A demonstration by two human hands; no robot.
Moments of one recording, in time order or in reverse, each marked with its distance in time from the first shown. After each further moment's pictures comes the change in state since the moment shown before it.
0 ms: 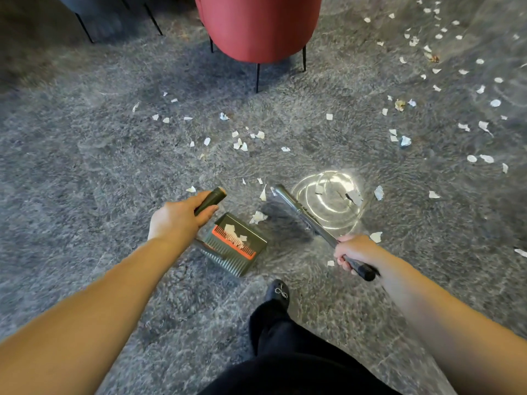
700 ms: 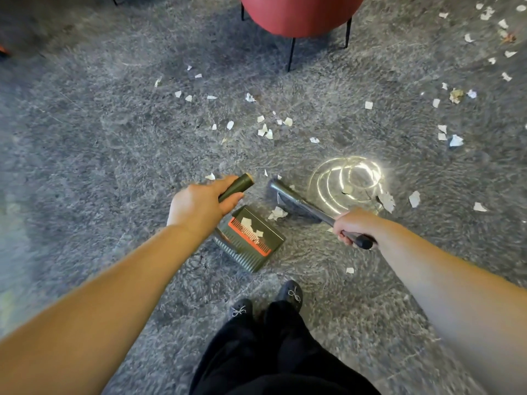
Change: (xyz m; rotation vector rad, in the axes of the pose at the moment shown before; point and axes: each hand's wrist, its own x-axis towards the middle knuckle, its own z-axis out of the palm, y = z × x) left_hand 0.084 0.014 -0.020 0.032 -0.002 0.040; right_hand 0.101 -0.131 -0.005 -0.416 -0.105 -0.019
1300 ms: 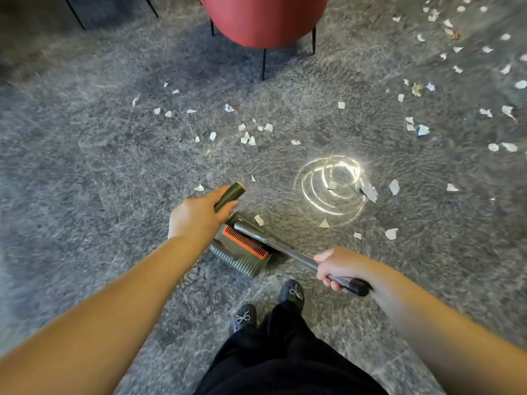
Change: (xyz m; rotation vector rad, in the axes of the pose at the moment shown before) left_hand -0.015 -0.010 0.000 0.006 -0.052 0.013; right_hand -0.098 0.011 0.086 0.228 -0.166 0.007
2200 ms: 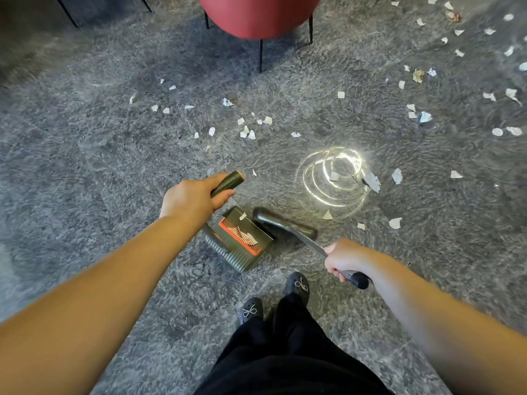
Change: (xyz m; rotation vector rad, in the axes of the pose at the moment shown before) left_hand 0.020 -0.010 -0.016 0.121 -0.050 0.074; right_hand 0.039 0.016 0.003 -0.330 0.075 0.075
